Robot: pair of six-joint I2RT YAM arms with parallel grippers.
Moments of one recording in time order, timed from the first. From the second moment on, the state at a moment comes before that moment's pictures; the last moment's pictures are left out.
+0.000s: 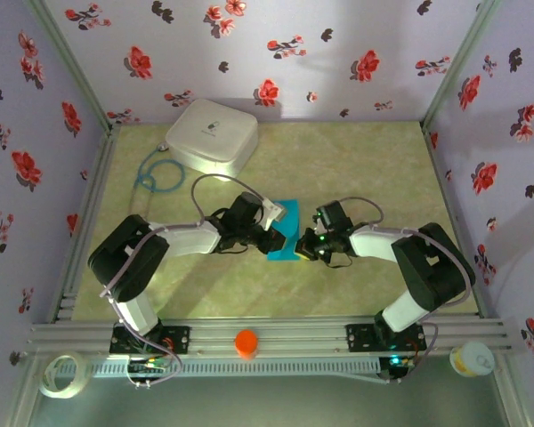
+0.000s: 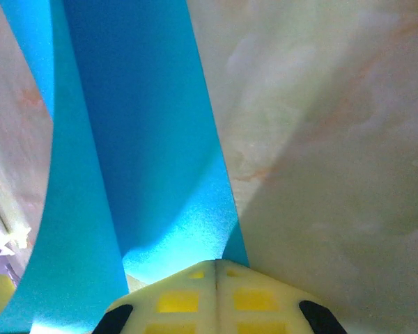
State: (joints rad) left arm -0.81 1.73 0.88 0.08 0.47 -0.27; right arm 0.51 1.57 0.62 -0.09 -0.50 0.90
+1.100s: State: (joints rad) left arm -0.77 1.74 0.86 0.15 0.53 -0.31; right arm 0.51 1.61 0.52 0.31 -0.61 1.11
